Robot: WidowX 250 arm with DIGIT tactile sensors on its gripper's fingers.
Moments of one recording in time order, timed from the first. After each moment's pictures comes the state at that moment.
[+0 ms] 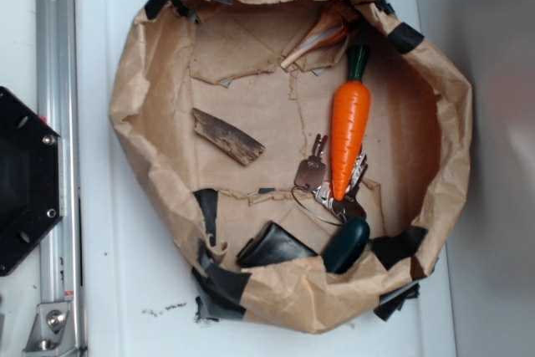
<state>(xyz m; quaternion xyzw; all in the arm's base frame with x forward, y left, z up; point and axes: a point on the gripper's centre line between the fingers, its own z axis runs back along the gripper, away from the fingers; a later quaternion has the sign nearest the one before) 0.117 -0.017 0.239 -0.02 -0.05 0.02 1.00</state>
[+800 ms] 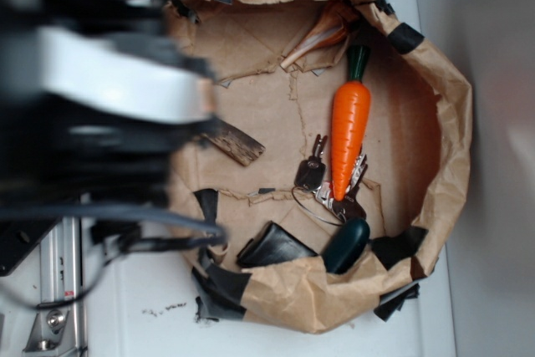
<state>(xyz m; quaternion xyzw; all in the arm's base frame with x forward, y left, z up) 0.199 0.005 0.185 0.09 0.00 -0.05 0.99</state>
